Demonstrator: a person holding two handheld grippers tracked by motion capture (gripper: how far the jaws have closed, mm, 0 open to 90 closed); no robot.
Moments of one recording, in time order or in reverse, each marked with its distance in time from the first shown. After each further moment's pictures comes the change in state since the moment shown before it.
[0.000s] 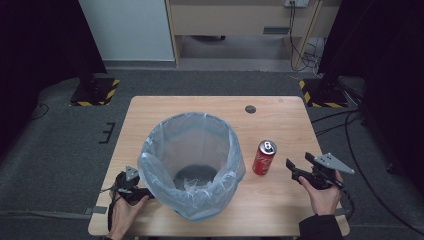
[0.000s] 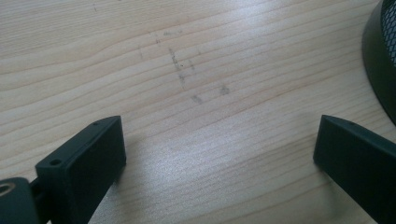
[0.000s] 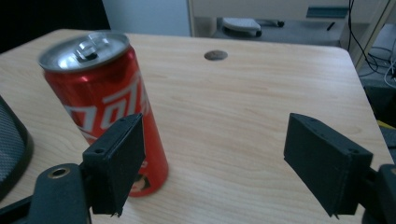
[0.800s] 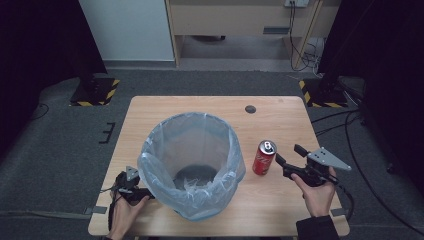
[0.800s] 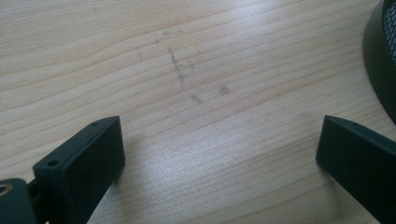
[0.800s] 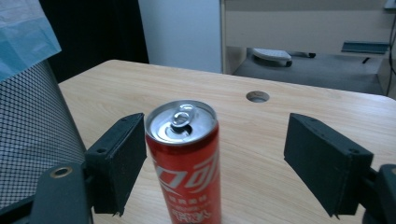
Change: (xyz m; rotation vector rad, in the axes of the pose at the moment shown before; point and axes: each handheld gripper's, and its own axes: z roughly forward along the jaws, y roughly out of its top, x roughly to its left) left arm -0.001 0.000 0.001 0.003 0.004 0.001; right arm 0.036 0.033 -0.004 -0.090 0.126 -0.032
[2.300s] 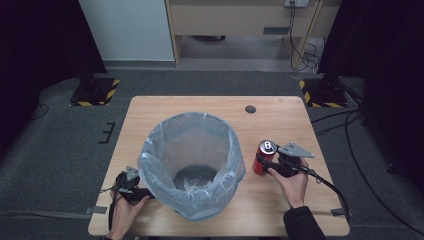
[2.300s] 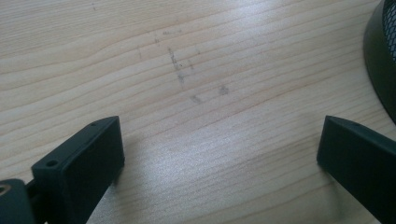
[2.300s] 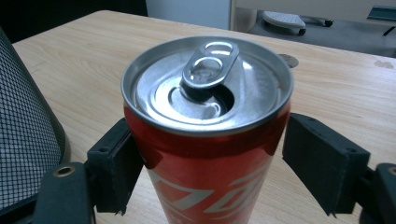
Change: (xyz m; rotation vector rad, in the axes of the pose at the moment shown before) left arm 0.000 0.000 0.000 0.001 0.002 0.000; right arm 0.011 -0.029 0.070 0.153 0.007 -0.050
